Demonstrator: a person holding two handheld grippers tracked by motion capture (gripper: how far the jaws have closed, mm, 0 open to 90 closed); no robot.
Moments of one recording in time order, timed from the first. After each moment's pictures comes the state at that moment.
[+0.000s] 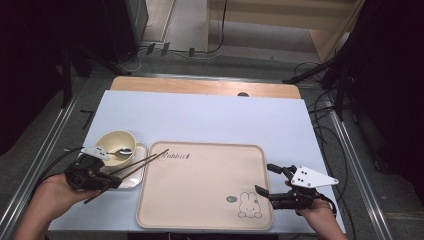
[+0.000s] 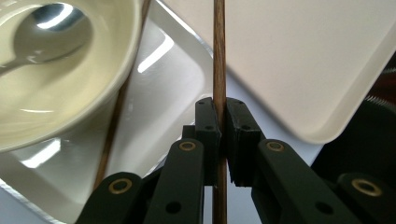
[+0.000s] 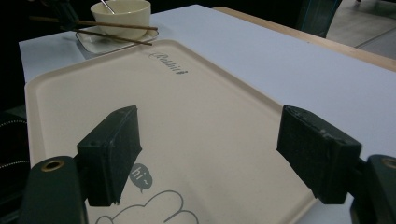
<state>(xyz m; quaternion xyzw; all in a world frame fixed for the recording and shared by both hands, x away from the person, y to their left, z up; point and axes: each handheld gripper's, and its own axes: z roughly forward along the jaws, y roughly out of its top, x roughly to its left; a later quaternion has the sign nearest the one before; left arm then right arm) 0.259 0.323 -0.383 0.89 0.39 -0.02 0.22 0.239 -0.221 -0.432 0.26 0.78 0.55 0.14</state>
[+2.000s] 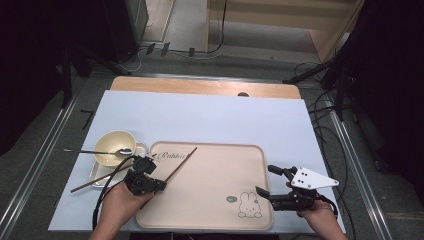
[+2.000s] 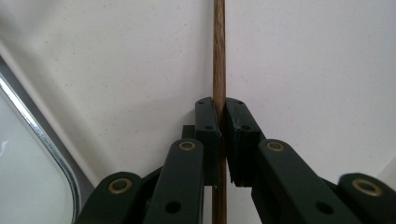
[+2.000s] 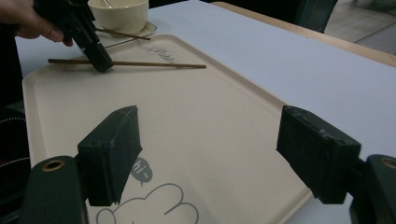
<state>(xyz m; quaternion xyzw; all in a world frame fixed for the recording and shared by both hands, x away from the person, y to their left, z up) 0.271 0.214 -0.436 0.84 0.50 -0.03 0.21 0.236 -0.222 -0.432 0.27 0.78 0.54 0.14</state>
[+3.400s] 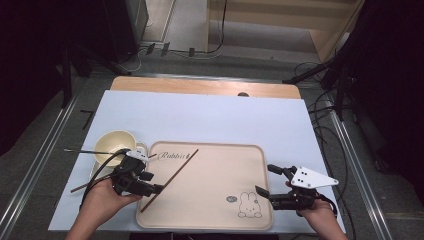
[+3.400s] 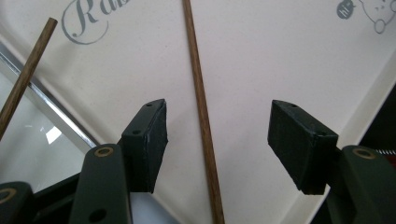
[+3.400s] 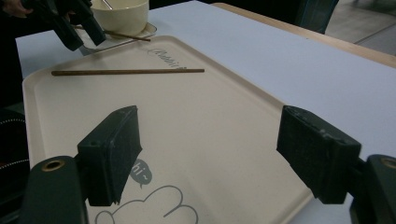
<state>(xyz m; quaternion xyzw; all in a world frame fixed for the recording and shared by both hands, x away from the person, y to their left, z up) 0.262 0.237 -0.404 0.87 0.41 -0.03 0.27 0.237 -0.222 -0.432 0.27 0.78 0.54 0.14</state>
